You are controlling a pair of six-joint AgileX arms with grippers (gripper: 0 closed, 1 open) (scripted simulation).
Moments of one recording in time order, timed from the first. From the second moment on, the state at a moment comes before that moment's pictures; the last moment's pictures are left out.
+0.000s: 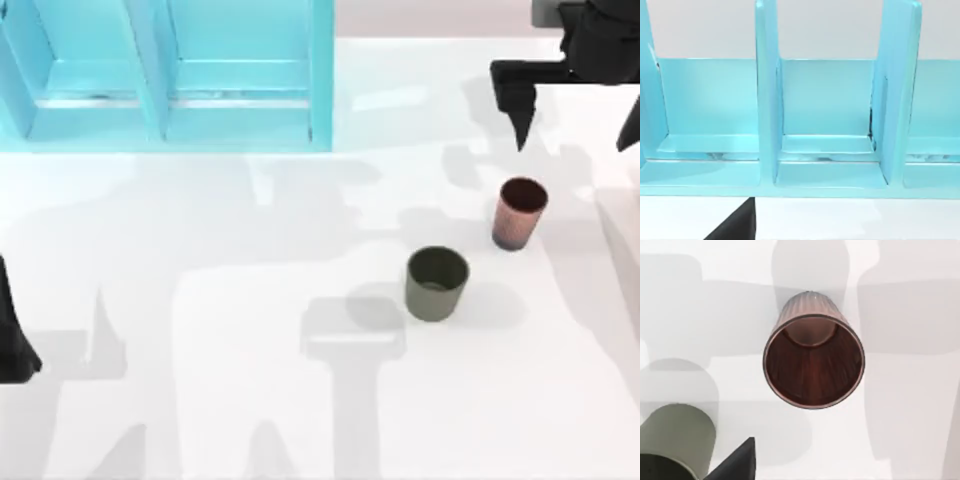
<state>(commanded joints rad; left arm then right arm) 0.00 0.00 0.00 0.00 0.00 0.00 0.23 2.27 2.22 -1.52 0.00 0.25</state>
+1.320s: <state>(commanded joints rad) 0.00 0.00 0.00 0.00 0.00 0.00 0.24 2.28 1.83 -1.12 0.00 0.26</state>
